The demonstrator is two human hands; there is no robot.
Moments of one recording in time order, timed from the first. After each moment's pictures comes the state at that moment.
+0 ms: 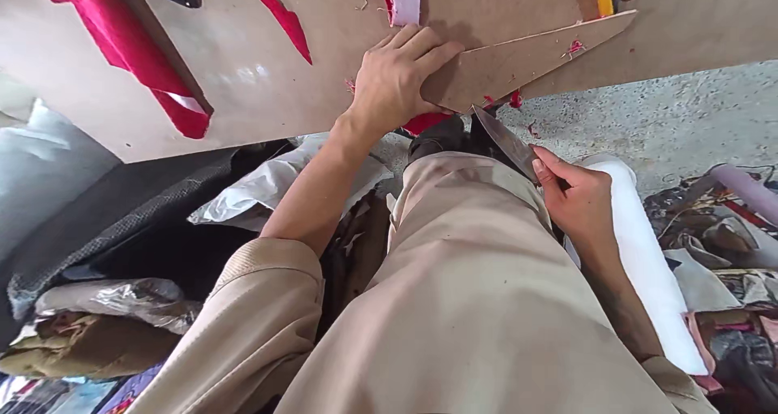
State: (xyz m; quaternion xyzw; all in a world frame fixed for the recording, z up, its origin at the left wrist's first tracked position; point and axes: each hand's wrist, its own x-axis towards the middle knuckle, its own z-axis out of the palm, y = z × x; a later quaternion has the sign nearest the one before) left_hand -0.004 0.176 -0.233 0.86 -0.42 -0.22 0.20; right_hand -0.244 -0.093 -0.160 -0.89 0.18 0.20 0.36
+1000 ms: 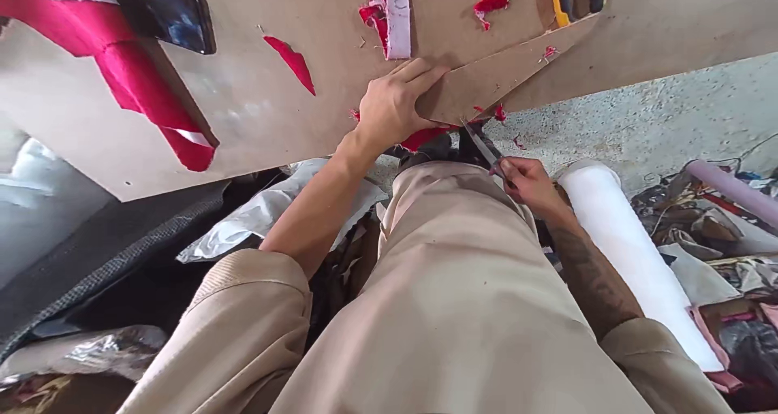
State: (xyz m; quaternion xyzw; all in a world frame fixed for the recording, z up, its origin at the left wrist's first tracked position) left_hand -0.005 0.176 -0.241 0.85 -0.40 -0.23 0.27; right_hand -0.250 -0.072 -0.222 -0.65 0.31 0.29 0.63
